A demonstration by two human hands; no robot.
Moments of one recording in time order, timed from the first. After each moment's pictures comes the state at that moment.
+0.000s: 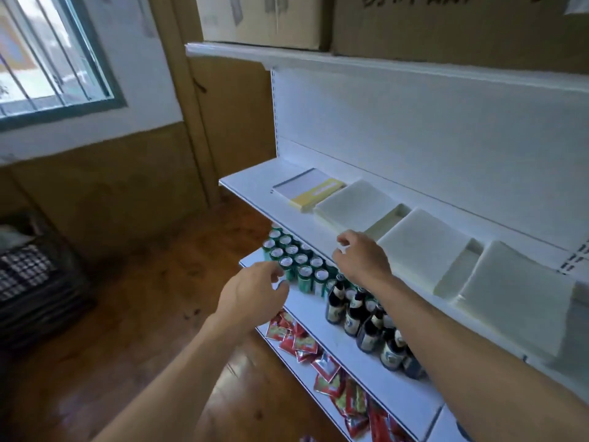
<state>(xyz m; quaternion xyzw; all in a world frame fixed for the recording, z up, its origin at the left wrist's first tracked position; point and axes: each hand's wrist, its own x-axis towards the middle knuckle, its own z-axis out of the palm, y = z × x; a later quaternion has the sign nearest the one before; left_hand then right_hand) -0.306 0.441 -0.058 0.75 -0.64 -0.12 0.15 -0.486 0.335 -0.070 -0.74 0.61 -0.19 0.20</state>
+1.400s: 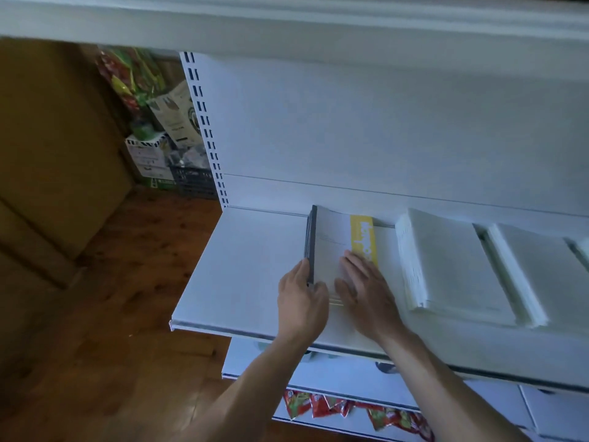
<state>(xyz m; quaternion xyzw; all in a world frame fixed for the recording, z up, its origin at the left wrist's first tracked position) -0.139 0.007 -0.163 0.51 -0.68 -0.45 0.26 -0.272 0.058 -0.173 -0.59 0.78 -0.21 0.07</state>
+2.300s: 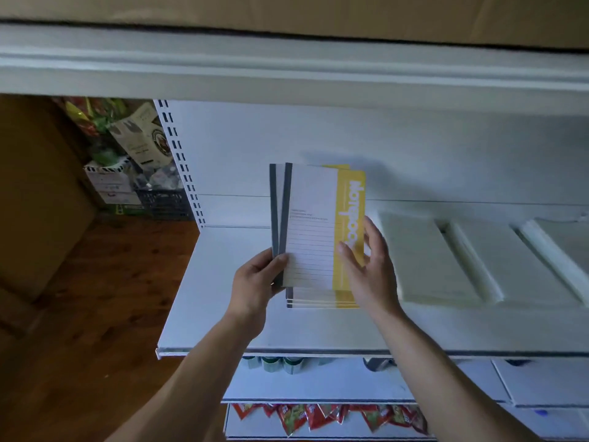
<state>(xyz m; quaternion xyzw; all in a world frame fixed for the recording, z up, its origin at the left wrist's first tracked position) -0.105 -0.022 -0.096 0.37 -0.47 -0.72 0.33 -0.261 0.061 -0.102 -0.36 0.75 -0.54 0.09</state>
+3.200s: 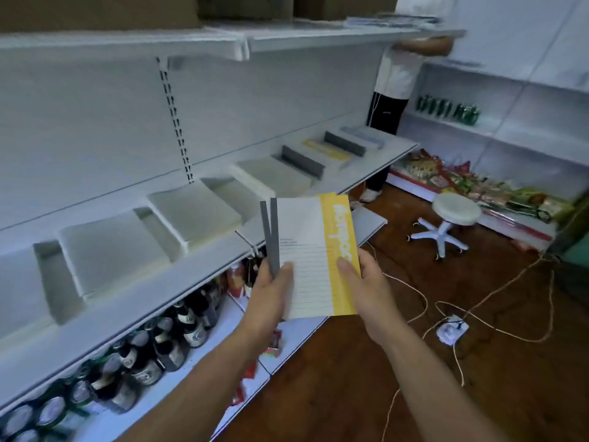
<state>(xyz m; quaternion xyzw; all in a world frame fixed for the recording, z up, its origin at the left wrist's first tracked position) -0.479 0.484 -0.092 0.14 -0.63 -0.76 0.06 -0.525 0.638 -0.091 -0.01 0.74 -0.67 0.03</state>
